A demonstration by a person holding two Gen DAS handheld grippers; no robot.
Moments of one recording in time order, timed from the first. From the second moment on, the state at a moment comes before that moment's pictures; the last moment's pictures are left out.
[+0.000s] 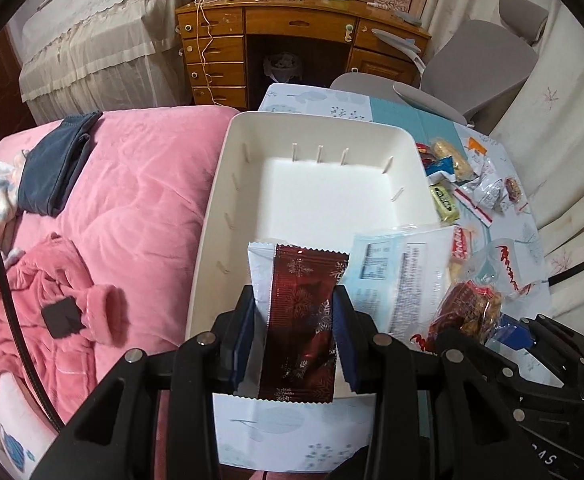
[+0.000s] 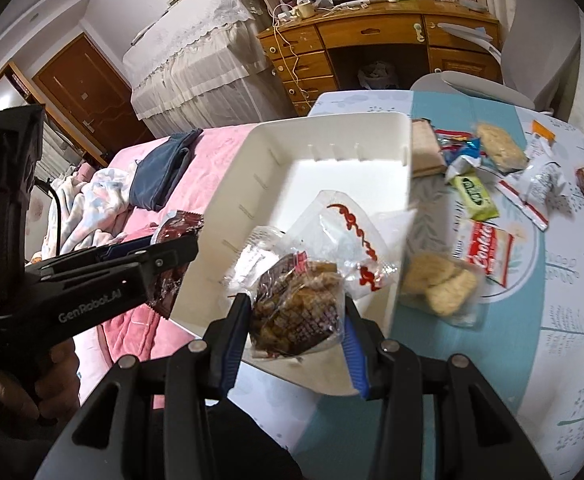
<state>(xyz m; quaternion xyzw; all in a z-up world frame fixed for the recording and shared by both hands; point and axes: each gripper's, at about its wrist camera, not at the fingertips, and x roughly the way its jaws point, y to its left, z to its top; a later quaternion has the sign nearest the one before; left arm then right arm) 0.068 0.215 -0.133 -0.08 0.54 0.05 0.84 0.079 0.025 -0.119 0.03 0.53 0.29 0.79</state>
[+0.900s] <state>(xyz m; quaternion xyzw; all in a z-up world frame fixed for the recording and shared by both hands) 0.068 0.205 -0.138 -0.07 0.55 0.03 0.83 0.068 0.022 -0.132 0.08 0.54 0.25 0.80</state>
